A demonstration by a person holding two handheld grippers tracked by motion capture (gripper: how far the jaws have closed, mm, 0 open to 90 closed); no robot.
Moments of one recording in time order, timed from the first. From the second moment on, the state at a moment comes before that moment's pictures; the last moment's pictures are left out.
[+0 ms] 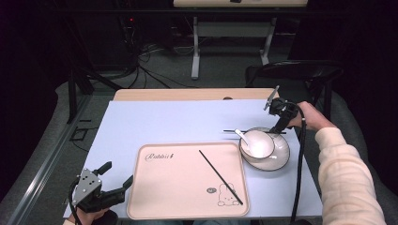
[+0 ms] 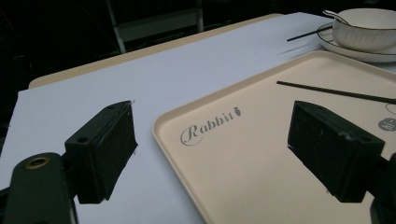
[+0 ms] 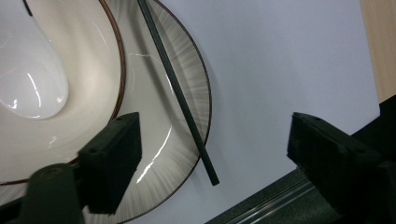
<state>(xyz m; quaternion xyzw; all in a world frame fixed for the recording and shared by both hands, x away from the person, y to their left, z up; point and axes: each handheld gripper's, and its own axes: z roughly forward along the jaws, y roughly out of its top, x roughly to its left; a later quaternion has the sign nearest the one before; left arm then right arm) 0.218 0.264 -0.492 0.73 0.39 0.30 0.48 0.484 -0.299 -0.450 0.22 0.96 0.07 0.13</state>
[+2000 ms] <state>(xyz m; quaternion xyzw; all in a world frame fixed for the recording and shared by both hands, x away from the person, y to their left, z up) 0.217 0.264 -0.492 0.73 0.39 0.30 0.48 0.455 -0.299 -0.439 0.24 0.95 0.03 0.18</state>
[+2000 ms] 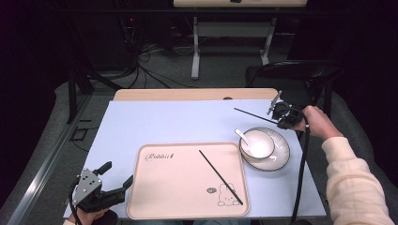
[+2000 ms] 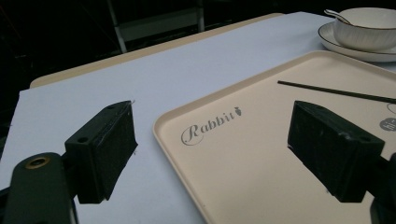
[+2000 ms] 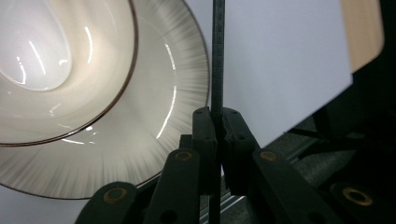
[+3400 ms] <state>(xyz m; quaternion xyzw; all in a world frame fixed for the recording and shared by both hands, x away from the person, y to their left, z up) 0.217 0.264 -0.492 0.73 0.39 0.30 0.48 0.377 -0.221 -0.386 0.41 0.89 0.11 0.14</state>
